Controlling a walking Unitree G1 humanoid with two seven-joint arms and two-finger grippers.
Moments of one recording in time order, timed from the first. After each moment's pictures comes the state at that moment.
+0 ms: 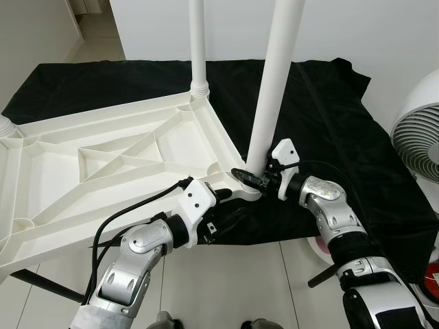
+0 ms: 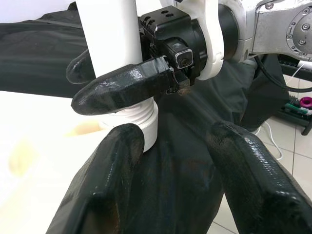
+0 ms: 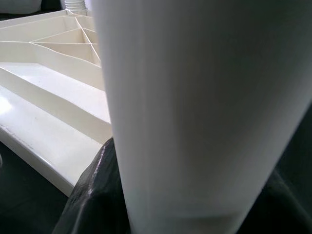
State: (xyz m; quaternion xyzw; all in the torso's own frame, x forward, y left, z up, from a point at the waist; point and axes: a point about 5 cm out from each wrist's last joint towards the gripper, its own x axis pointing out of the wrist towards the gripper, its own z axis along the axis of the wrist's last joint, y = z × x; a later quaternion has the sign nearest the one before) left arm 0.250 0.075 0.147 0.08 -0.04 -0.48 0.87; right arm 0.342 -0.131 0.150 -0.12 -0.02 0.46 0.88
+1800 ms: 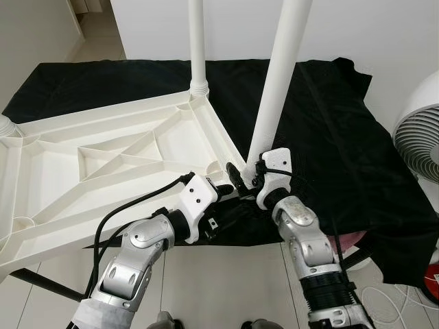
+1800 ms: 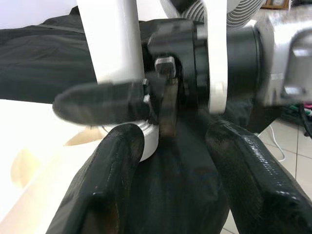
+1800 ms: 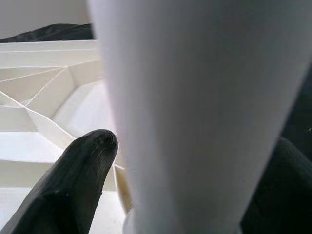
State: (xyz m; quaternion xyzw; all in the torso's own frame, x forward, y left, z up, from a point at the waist) left arm 0.255 0.073 0.152 0.08 -0.05 -0.48 0.87; right arm 0.315 -0.107 0.155 -0.03 -0.03 0.23 0.97
